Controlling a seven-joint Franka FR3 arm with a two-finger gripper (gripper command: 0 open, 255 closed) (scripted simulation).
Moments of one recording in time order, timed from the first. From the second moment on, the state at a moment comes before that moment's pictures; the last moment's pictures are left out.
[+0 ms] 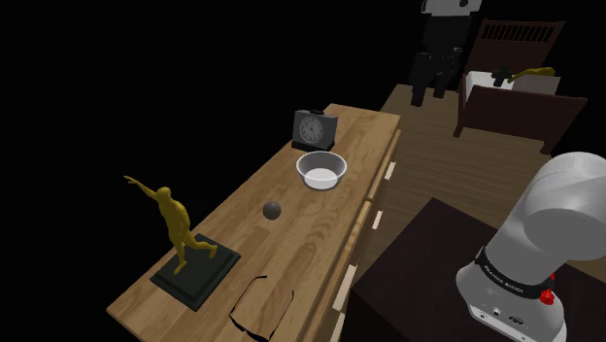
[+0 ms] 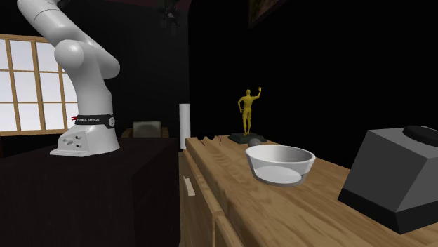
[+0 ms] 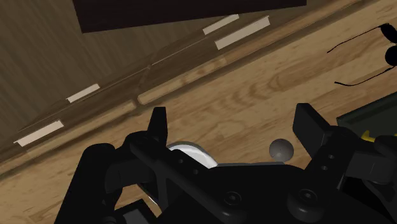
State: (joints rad) arm 0.02 -0.78 -0.06 -2.34 0.01 1.50 0.07
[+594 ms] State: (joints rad) arm 0.04 -0.58 0.01 -2.36 0.05 1.68 0.15
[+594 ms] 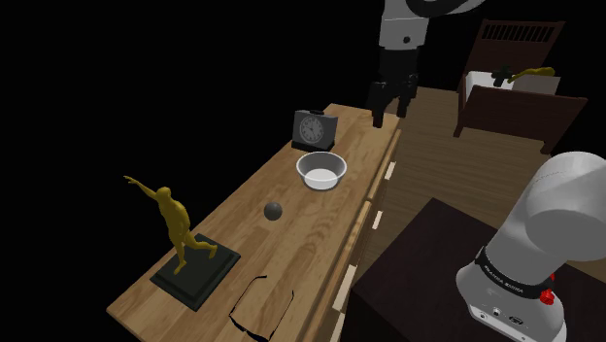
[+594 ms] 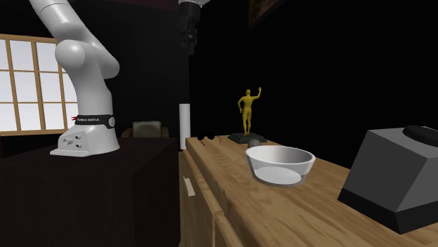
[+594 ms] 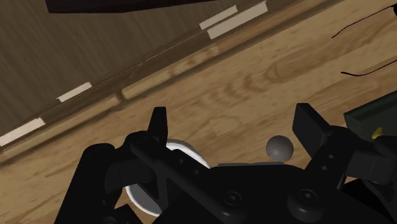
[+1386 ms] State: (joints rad) arm 0.08 -0.15 0.11 -2.23 0.05 1.94 0.28
